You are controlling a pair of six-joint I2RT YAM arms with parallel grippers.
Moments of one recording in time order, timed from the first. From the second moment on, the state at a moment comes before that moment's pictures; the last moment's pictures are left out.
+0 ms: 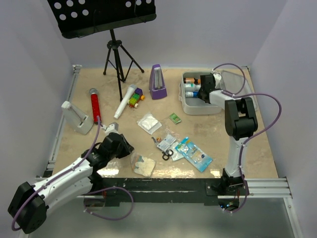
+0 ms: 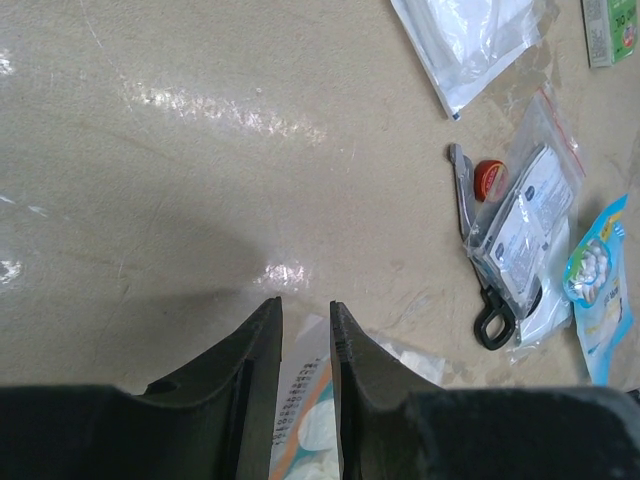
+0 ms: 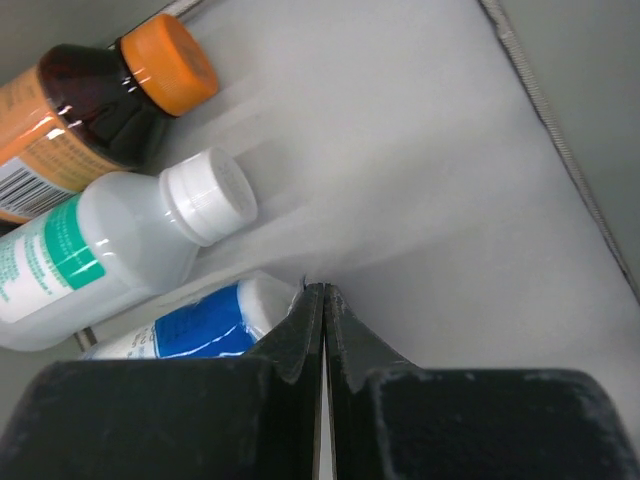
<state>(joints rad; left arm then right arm) -0.67 0.78 0.30 -0.30 -0.16 -0.96 0.18 2.08 1.39 -0.09 0.33 0.58</state>
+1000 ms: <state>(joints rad) -0.67 0.66 0.30 -0.36 -0.18 -0.96 0.73 1.57 1.15 0.01 0.32 0.43</state>
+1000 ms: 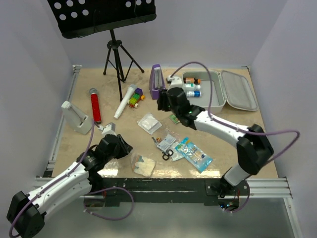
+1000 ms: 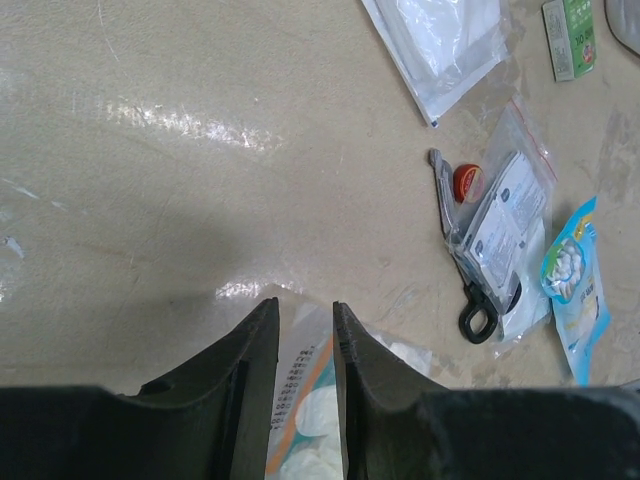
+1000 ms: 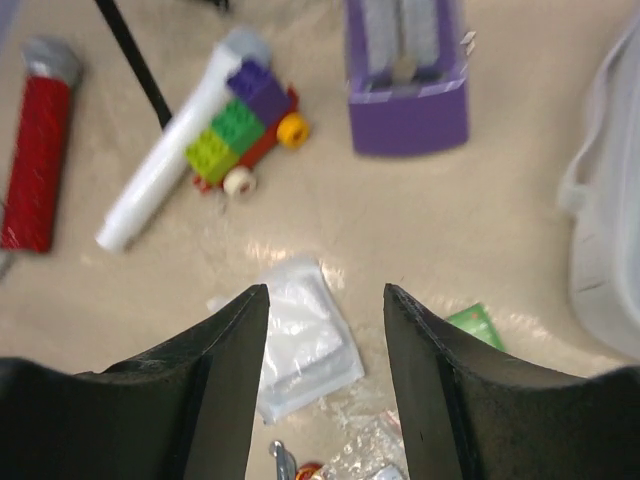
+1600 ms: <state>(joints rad) -0.67 0.60 0.30 -0.45 -0.21 -0.97 0.88 1.99 1.30 -0.04 0.32 0.37</state>
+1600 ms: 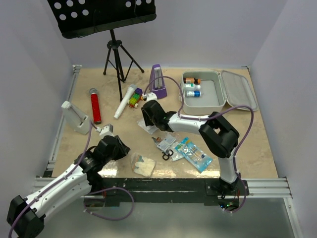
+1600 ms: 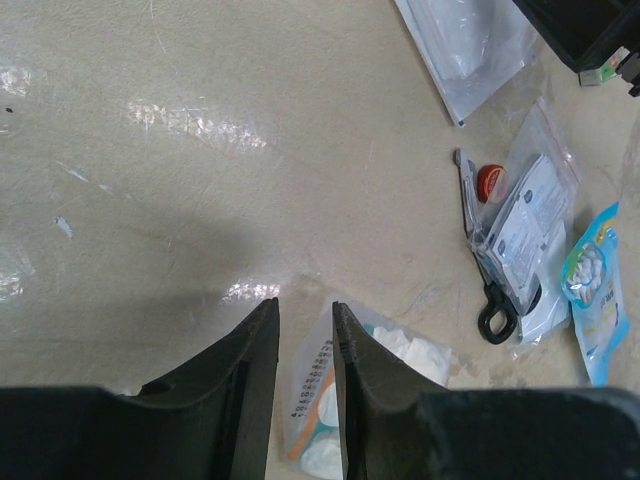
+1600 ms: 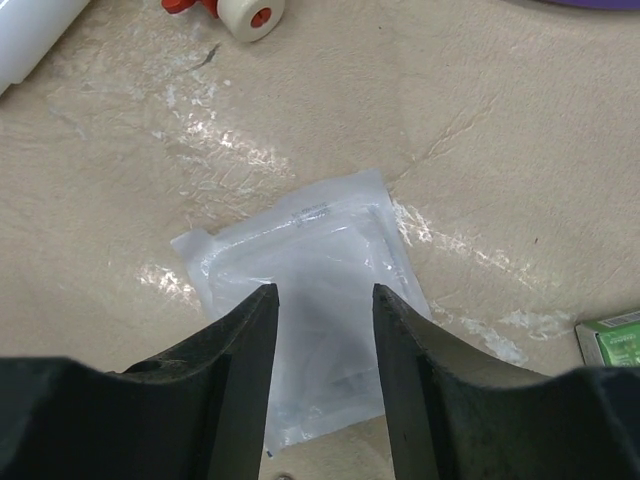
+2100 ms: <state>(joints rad) -0.67 0.62 0.30 -0.44 -0.21 -0.97 0.88 2.01 1.30 -0.06 0.33 0.36</state>
